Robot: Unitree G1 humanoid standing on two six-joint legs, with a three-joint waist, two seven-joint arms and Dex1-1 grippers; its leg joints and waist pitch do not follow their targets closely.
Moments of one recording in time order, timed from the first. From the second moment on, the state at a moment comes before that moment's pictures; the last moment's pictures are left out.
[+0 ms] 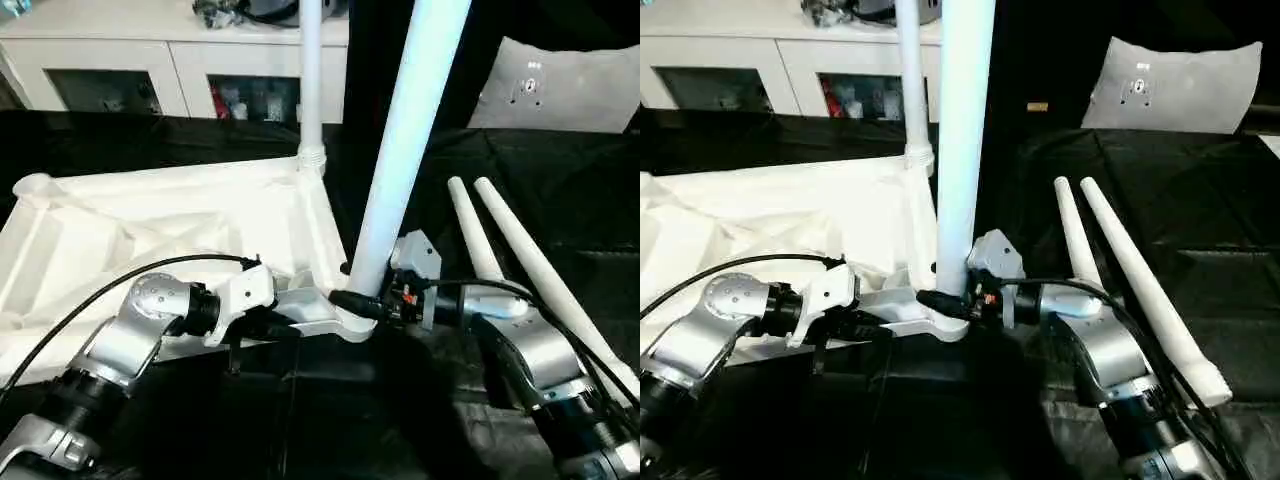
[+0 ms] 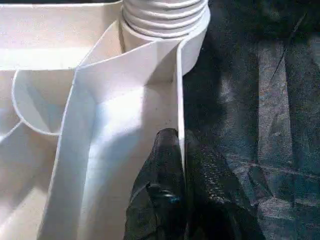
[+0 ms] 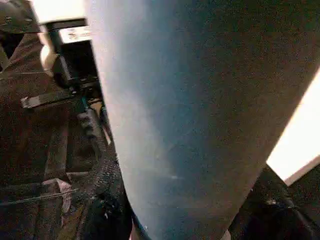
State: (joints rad) left arm -0.42 0.54 -0.34 0.29 -0.08 0.14 -1.22; right arm -0.31 -0.38 0.27 0.08 0.25 0.22 0.97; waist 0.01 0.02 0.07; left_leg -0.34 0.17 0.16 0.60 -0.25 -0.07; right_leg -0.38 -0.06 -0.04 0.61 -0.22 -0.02
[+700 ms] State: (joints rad) left arm -0.24 0.52 -0.21 -0.04 -0.06 0.39 -0.97; right arm -0.37 -0.21 0.23 0.19 0.21 0.17 0.75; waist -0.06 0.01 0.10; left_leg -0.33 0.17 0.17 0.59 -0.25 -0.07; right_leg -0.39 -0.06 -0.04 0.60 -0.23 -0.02
